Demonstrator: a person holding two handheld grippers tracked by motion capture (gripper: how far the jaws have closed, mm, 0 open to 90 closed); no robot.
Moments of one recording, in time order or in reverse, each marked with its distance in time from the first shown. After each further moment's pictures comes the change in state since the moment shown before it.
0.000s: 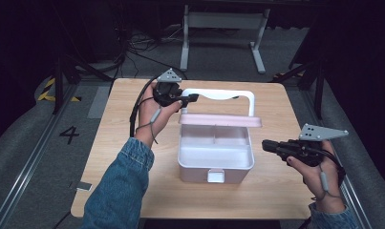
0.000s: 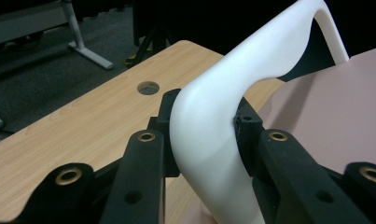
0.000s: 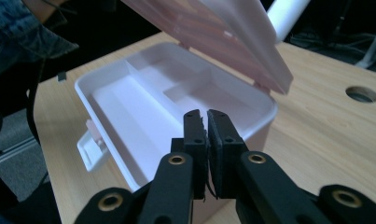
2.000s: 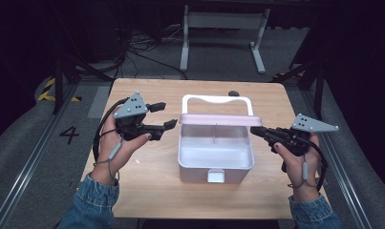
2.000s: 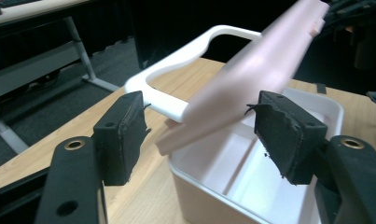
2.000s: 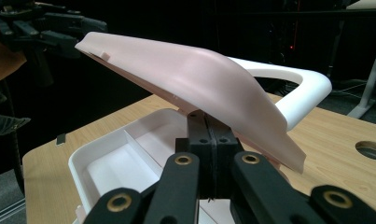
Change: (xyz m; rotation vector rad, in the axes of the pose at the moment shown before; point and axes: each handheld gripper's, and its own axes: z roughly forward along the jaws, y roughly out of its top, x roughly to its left) left arm -0.047 -0.049 -0.100 -0.098 0.019 0.154; right arm 0.000 0.016 0.030 -0.217 -0.012 0.039
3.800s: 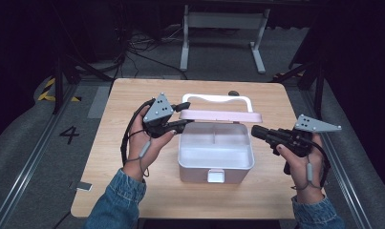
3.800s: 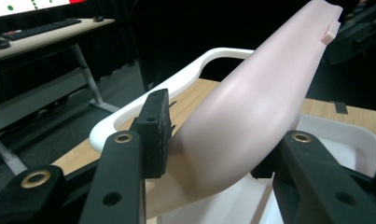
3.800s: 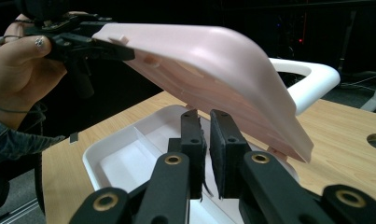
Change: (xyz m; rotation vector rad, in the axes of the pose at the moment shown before) left arm -0.010 0.008 0.056 -0.086 0.030 0.039; right arm -0.001 0.000 -0.008 0.010 0.031 0.033
